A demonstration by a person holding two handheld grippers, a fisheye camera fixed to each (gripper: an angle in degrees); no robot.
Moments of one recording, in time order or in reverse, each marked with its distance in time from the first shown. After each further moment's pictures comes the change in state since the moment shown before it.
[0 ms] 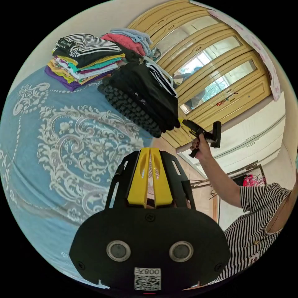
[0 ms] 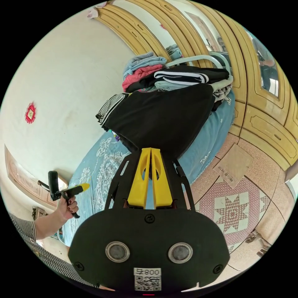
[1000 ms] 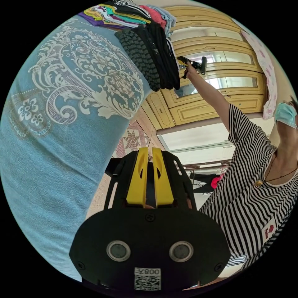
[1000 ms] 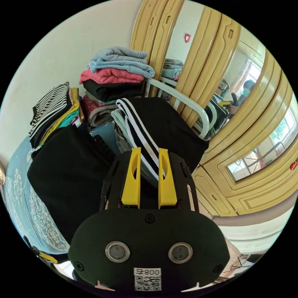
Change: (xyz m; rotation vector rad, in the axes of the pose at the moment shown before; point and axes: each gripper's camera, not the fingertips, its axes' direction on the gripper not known) left arm 0.004 0.190 -0.020 -0.120 0.271 -0.206; right arm -0.092 -0.210 0.001 -0.076 0.663 -0.309
